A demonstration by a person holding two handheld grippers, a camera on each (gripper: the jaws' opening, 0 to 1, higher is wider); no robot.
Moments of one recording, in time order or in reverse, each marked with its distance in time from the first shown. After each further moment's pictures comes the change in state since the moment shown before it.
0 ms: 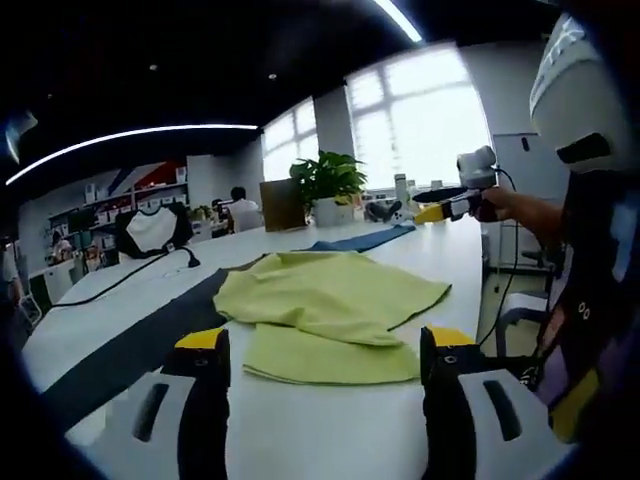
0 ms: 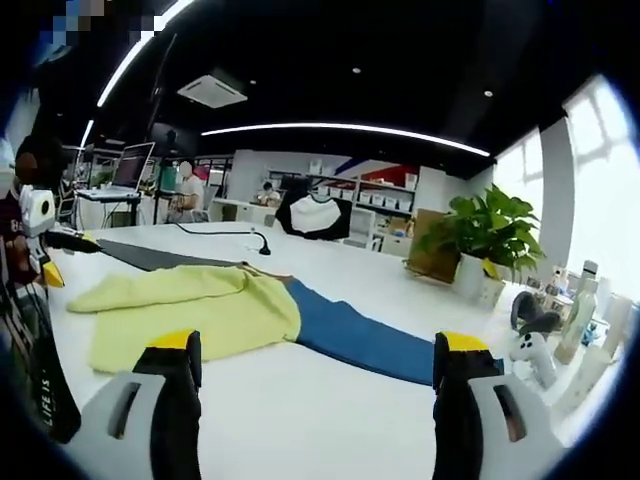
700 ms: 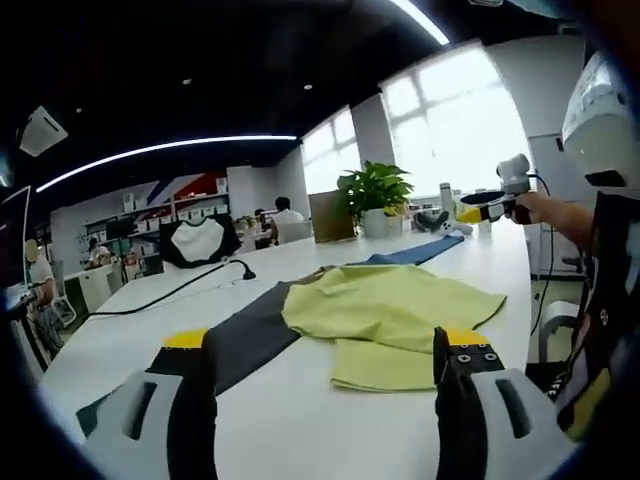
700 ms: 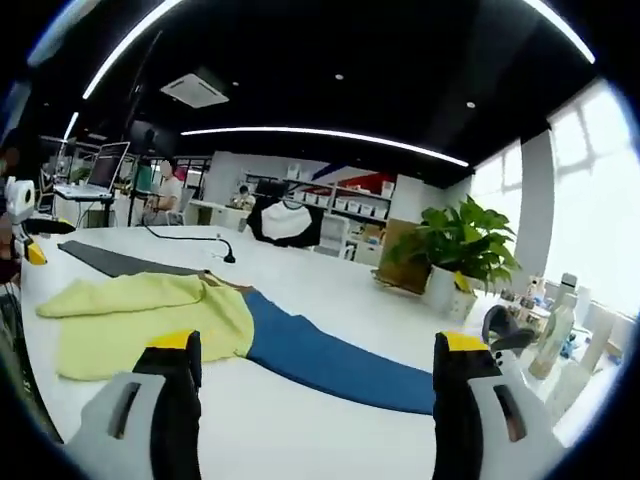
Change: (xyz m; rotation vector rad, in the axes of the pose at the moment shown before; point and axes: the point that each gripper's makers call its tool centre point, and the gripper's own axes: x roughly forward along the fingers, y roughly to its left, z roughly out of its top) left arm -0.016 0.062 0.019 0.043 -0.044 0.197; right arm 0.009 -0.046 0.015 -0.022 -0.020 -0.123
